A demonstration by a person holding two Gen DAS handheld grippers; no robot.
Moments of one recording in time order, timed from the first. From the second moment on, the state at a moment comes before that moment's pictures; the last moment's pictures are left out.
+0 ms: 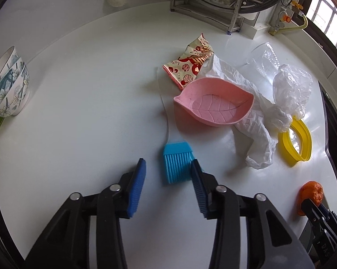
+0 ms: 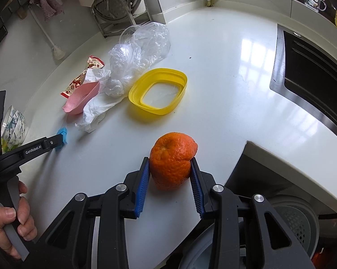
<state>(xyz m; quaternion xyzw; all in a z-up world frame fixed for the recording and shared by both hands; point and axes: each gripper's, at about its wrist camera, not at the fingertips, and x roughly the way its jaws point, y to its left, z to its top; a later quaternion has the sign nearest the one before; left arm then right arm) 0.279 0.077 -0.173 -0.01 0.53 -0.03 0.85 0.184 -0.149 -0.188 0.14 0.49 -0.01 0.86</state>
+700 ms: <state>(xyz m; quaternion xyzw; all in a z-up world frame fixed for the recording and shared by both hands) 0.269 0.059 -0.174 0.01 0.52 -0.05 0.85 0.184 -0.149 -0.187 0.14 0.49 0.00 0.86</state>
